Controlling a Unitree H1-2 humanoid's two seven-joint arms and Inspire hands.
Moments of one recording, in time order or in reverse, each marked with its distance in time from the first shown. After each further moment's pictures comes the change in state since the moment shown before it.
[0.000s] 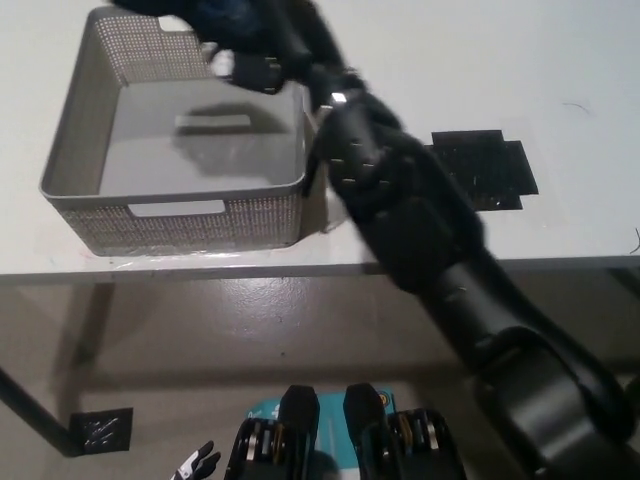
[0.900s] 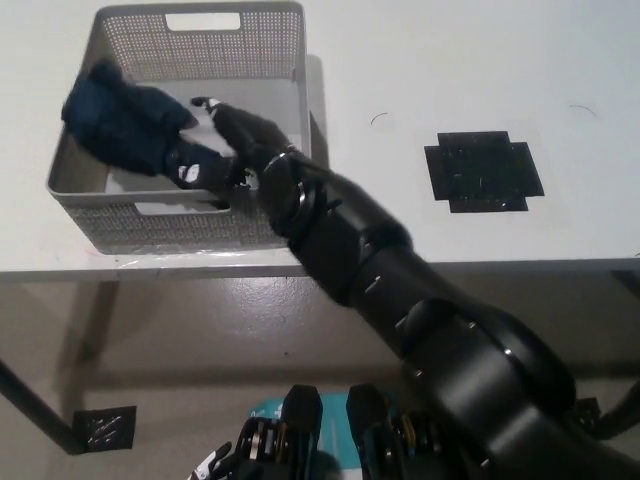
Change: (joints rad) left_arm 0.004 0.004 -0.038 -0.039 0.014 -0.014 -0.010; right_arm -0.149 0.098 0.032 0.583 0.005 0.035 0.069
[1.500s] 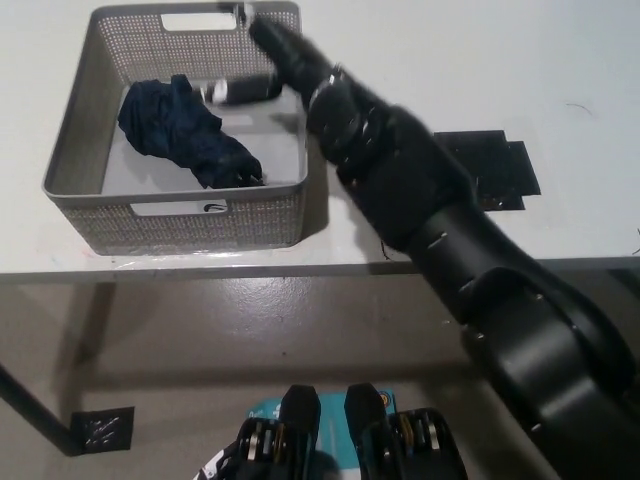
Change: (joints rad) left_arm -0.010 0.002 -0.009 -0.001 0.010 0.009 -0.012; right_arm 0.025 -0.130 -0.080 -0.358 0.054 0.009 0.077
